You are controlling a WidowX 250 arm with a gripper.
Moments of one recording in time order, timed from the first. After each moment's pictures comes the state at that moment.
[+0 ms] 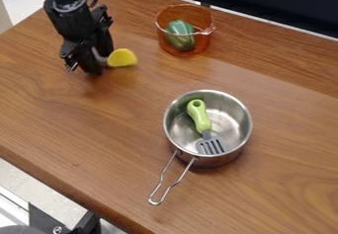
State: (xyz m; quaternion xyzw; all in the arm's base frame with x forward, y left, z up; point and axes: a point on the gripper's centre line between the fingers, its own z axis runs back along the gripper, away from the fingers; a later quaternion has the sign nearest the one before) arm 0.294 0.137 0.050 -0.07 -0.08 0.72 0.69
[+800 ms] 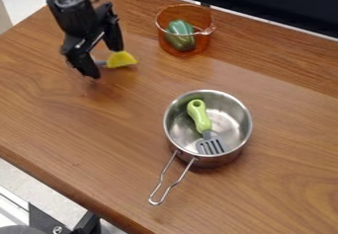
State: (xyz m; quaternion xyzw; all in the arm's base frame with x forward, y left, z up) arm 0.286 0.133 0.064 -0.09 -0.06 0.71 0.70
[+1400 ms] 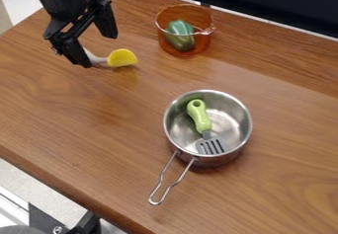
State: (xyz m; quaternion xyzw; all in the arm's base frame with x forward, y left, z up) arm 0.270 0.119 0.097 -0.11 -0.06 0.69 0.71
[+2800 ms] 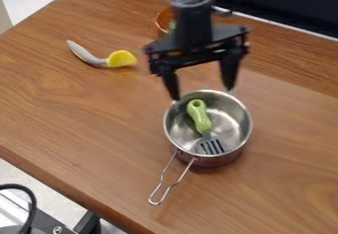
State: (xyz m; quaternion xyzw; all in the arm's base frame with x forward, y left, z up) arm 0.265 -0.047 0.107 -0.05 -0.05 0.34 0.94
